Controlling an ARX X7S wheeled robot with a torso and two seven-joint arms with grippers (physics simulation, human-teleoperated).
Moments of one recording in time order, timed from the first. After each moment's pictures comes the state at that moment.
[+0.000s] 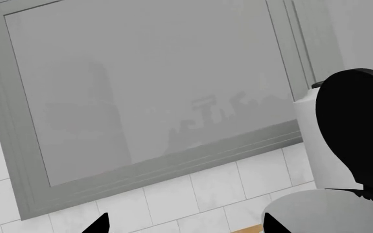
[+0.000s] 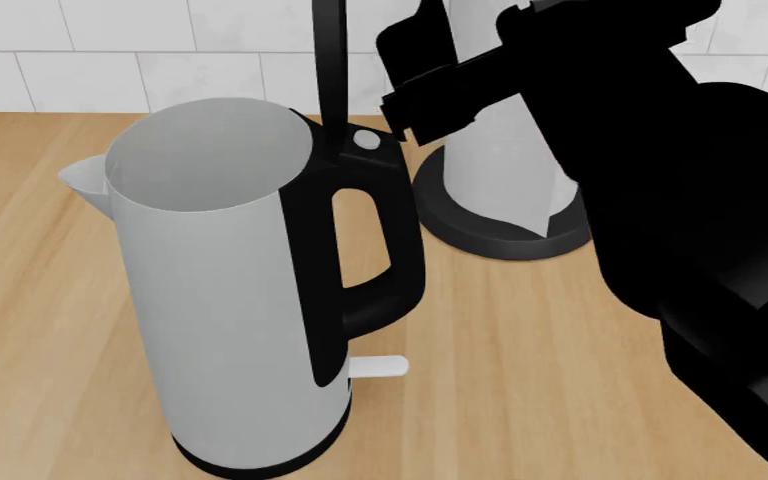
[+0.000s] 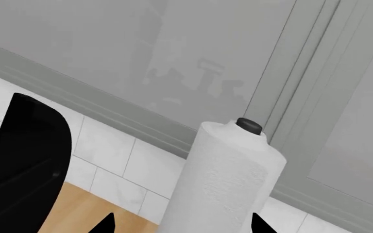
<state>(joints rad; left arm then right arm) -0.76 -0.82 -0.05 1.01 -1.38 -1.07 -0.87 1.36 0.54 -0.55 -0.20 0.87 1.05 0.34</state>
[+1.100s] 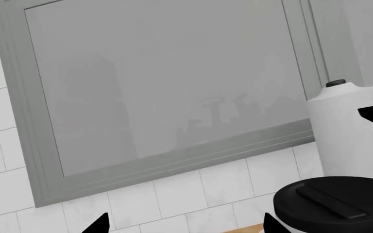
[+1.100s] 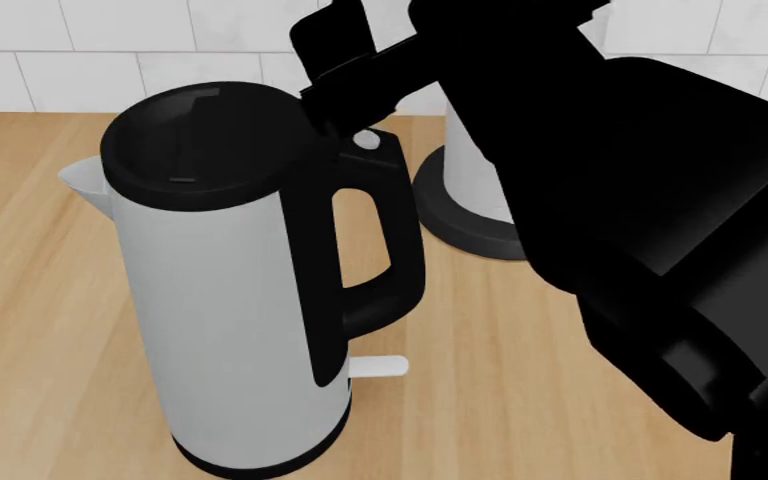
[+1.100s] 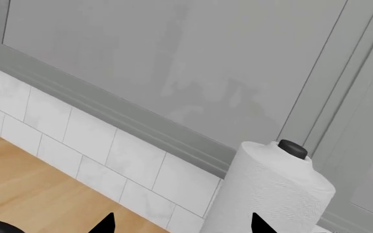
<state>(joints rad) -0.62 -0.91 -0.10 1.03 -1.35 -0.94 -0.86 1.40 0.45 -0.60 -0.15 0.86 1.03 0.32</state>
